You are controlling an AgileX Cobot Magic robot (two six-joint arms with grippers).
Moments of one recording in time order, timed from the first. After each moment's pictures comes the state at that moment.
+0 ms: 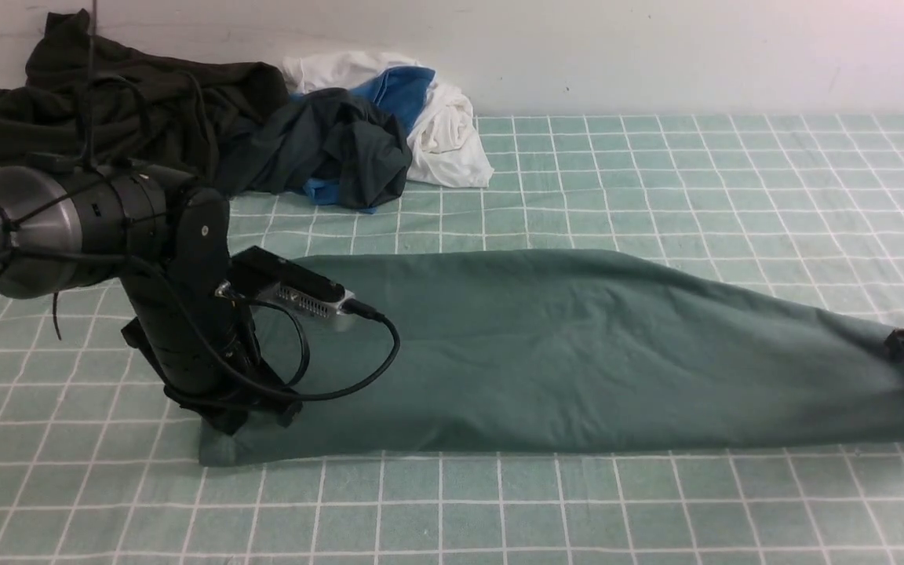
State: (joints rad) right arm -0.25 1.93 -1.26 -0.03 0.89 -0.09; left arm -0.28 1.77 -1.18 0.05 0.90 0.17
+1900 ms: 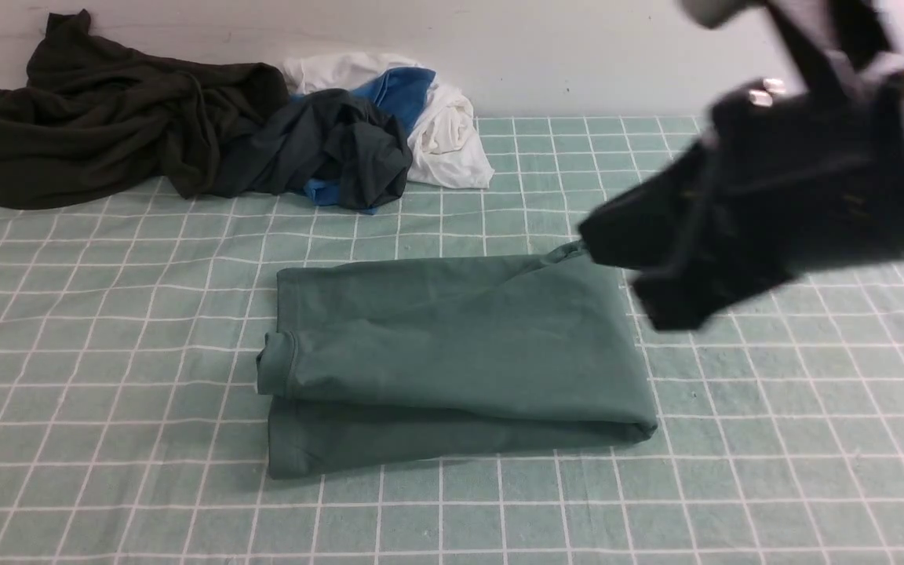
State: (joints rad) right arm 0.68 1.11 -1.17 0.18 0.83 -0.13; left arm -0.28 0.20 -0.56 0.14 0.98 -0.04
